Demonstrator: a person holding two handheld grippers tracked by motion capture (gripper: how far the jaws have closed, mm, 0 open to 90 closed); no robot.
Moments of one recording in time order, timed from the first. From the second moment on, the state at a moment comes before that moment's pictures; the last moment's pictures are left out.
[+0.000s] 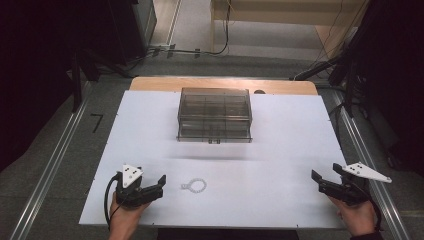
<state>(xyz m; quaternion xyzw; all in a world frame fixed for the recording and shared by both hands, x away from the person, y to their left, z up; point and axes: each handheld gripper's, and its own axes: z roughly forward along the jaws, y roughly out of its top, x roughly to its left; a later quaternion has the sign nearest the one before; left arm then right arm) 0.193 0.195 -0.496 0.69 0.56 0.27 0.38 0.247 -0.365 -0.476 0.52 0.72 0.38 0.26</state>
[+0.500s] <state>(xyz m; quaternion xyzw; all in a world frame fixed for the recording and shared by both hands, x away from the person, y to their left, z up) 0.197 0.188 -0.499 0.71 0.54 0.25 0.38 0.247 -0.365 -0.477 0.52 0.73 0.38 0.25</state>
